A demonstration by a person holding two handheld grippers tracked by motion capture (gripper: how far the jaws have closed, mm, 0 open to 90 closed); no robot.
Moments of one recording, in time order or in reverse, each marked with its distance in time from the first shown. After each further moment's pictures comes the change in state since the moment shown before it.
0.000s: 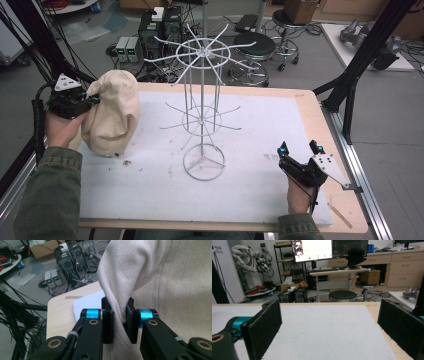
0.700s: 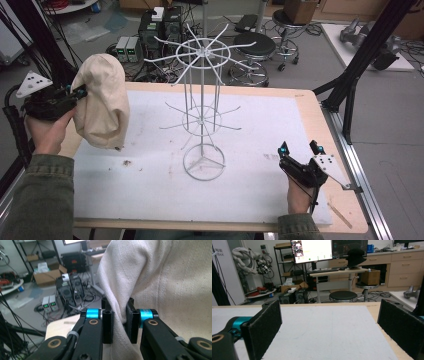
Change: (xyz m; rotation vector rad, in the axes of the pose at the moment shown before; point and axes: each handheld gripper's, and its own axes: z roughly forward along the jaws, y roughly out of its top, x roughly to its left) left arm -0.006 0.012 -0.059 -0.272 -0.028 -0.069; right arm 0.000 0.000 -0.001 -0.005 0.000 0.014
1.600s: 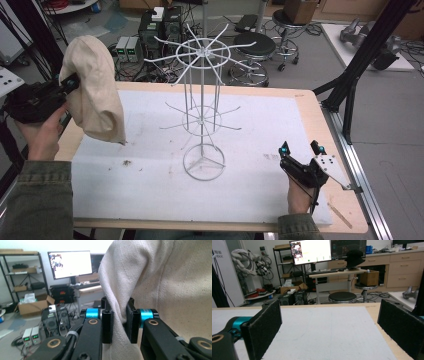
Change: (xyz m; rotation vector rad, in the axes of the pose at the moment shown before) left arm -0.024 0.036 -0.042 -0.267 -0.112 -0.043; right arm -0.001 0.001 -0.001 -0.011 -0.008 0.006
